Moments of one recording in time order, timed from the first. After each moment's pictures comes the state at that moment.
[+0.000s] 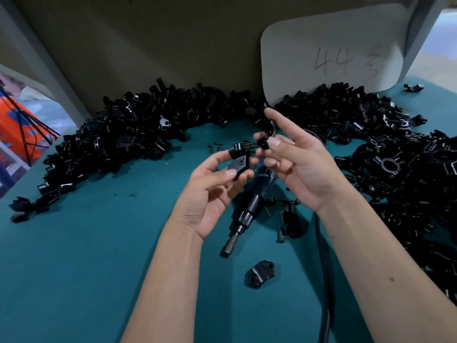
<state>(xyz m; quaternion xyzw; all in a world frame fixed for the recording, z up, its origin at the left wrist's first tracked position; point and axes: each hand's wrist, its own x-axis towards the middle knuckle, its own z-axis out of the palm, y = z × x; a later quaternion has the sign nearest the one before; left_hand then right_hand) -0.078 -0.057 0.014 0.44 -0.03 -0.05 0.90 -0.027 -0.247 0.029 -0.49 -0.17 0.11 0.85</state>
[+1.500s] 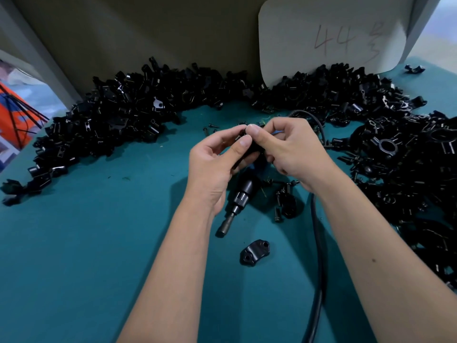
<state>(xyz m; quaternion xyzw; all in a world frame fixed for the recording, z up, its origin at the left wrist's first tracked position) -0.071 -0.088 0.011 0.54 -0.01 0.09 0.83 -0.024 -0.239 0.022 -0.74 -0.13 0.01 0.66</state>
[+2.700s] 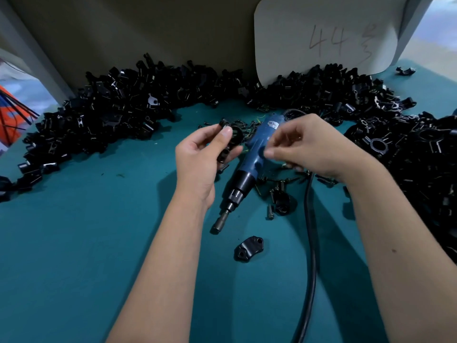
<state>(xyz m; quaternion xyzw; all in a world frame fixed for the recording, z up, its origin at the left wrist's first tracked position) -0.067 -0.082 0.012 0.53 0.07 0.14 0.83 -0.019 -0.288 0.041 -0.87 -0.20 0.06 0.45</state>
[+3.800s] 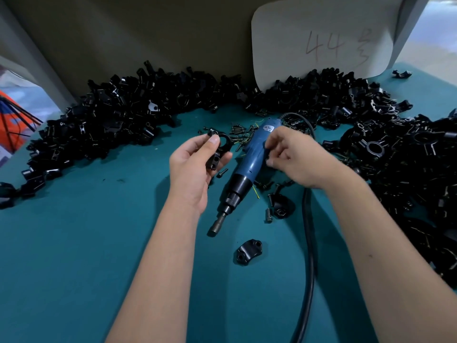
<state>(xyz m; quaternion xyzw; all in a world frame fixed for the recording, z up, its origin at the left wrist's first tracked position) -0.069 -0.070 0.011 0.52 0.12 0.12 0.84 -0.013 -0.279 0.017 -0.91 -0.17 0.03 0.37</state>
